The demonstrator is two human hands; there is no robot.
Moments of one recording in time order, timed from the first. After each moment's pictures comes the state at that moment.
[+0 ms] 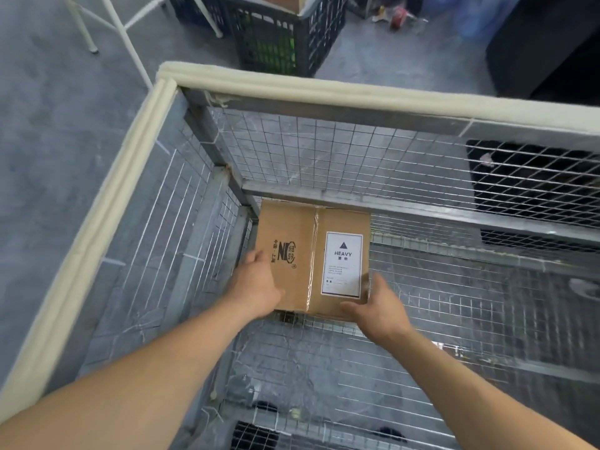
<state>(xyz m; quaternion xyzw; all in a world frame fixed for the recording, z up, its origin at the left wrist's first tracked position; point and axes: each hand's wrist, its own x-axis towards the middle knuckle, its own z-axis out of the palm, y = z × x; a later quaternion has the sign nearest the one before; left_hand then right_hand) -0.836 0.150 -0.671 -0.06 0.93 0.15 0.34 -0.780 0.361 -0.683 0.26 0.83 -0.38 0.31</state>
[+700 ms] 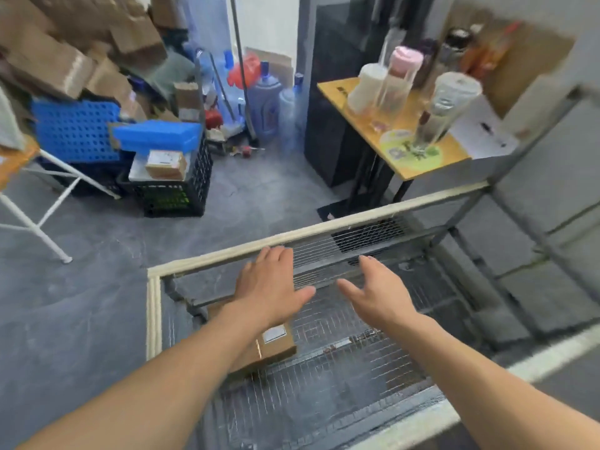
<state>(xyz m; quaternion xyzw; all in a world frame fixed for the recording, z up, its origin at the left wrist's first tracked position) -0.800 0.259 -0.266 0.36 0.92 0.09 0.16 -0.681 0.417 -0.269 0.34 0.90 -0.26 0.06</state>
